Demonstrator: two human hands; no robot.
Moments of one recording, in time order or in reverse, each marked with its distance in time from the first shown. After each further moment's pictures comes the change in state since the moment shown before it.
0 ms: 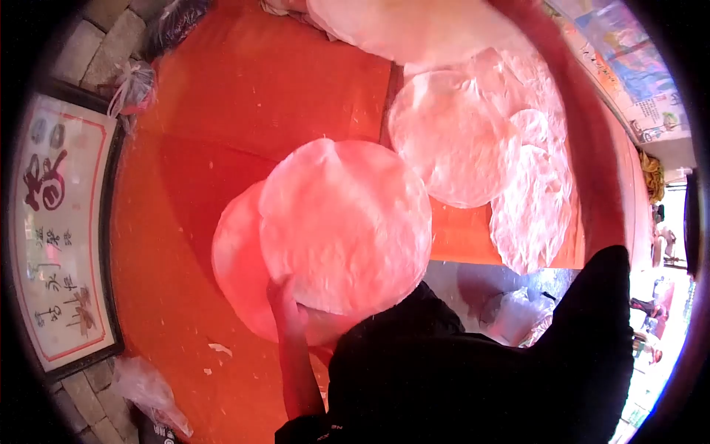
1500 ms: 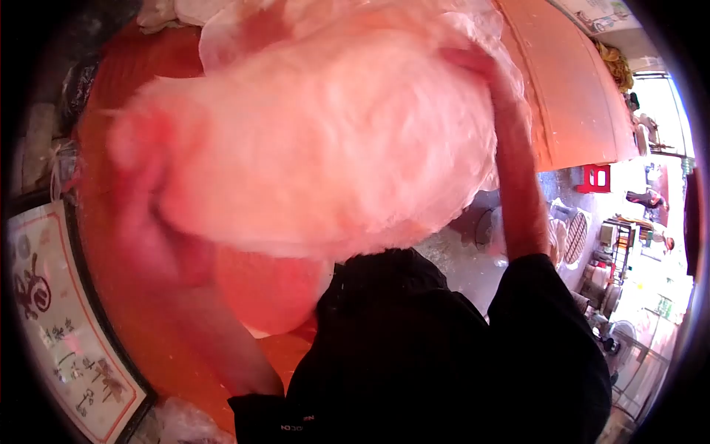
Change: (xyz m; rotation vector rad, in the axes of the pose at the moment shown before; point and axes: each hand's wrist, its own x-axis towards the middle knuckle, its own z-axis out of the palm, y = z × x) left_hand 0.028 0.242 0.183 -0.535 -0.455 -0.073; right_hand -0.301 -0.050 -0.127 1.864 -0.159 1.402
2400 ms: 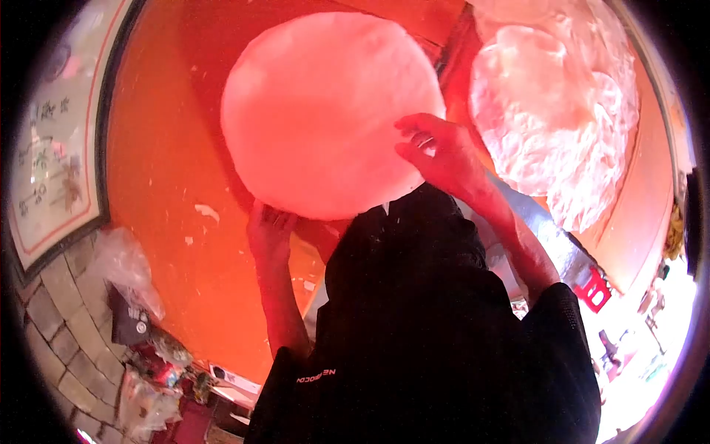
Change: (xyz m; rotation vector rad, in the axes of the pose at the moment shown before) left_hand -0.248 -0.096 -0.293 0.177 0.986 -0.246; right_hand -0.134 0.136 0.225 -0.786 -0.577 0.224
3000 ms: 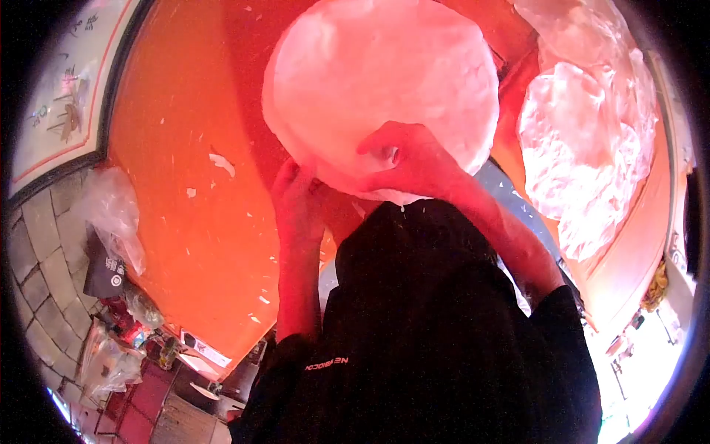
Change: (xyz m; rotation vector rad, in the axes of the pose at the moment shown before) left_hand -0.039 0.016 0.028 -0.362 -0.265 0.134; right_hand 0.017 -0.034 0.098 -0.112 -0.330 -0.446
